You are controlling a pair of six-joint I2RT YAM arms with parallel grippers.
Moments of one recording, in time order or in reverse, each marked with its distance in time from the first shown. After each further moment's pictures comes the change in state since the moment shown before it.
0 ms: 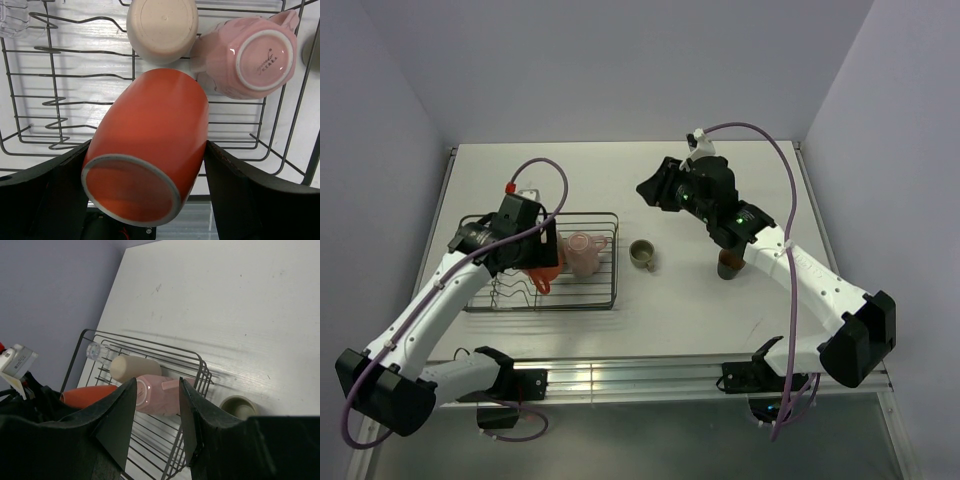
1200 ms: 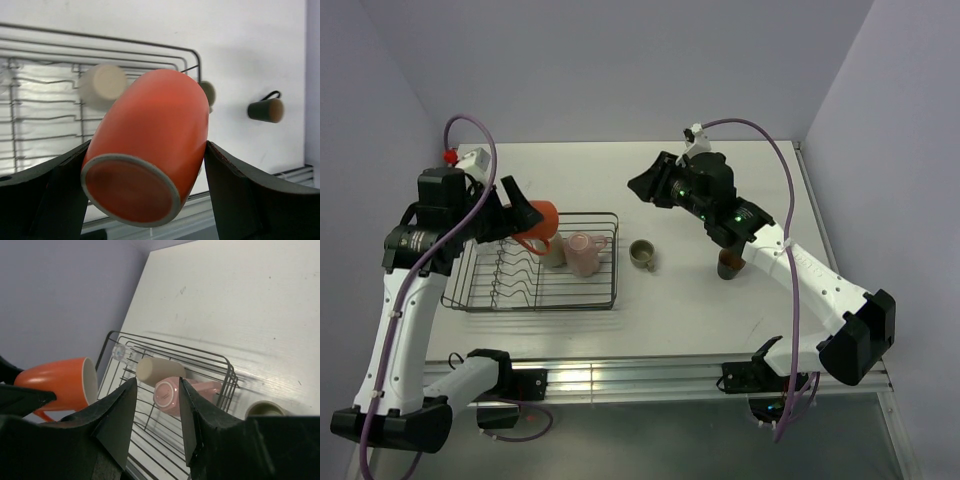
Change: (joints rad) left arm 0.327 -0.086 0.249 0.051 0.492 0.019; right arm 0.027 0.011 0.045 0.021 -0.033 0.072
